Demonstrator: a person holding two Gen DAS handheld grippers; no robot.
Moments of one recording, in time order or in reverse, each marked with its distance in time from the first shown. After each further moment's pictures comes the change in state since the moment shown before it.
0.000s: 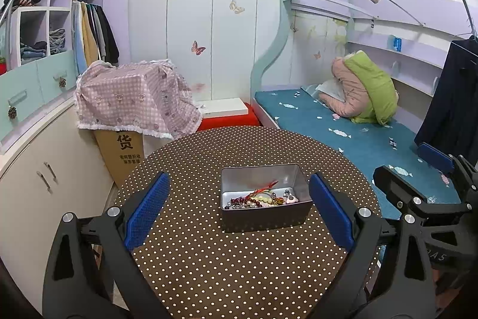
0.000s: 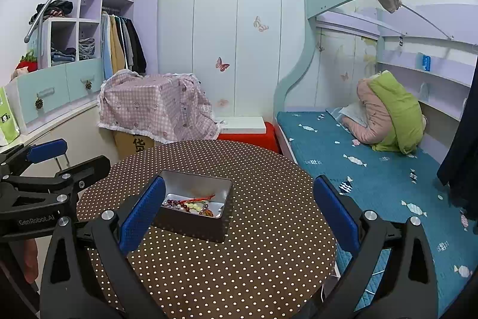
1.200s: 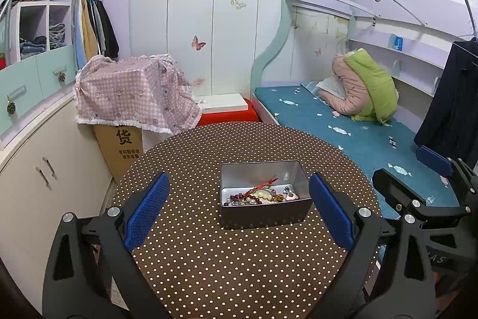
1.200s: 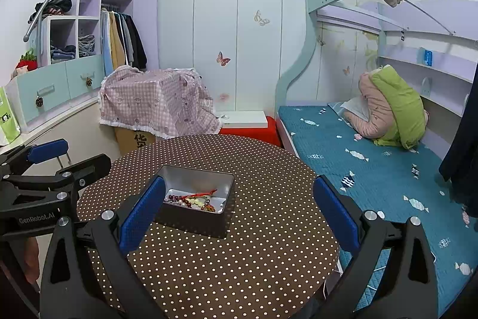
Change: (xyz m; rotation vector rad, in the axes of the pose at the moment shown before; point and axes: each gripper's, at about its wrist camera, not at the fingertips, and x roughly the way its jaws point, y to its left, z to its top) left arm 0.008 0.009 -0.003 -0.010 0.020 -0.006; right arm 0.005 -0.002 -0.004 0.006 0.025 0.010
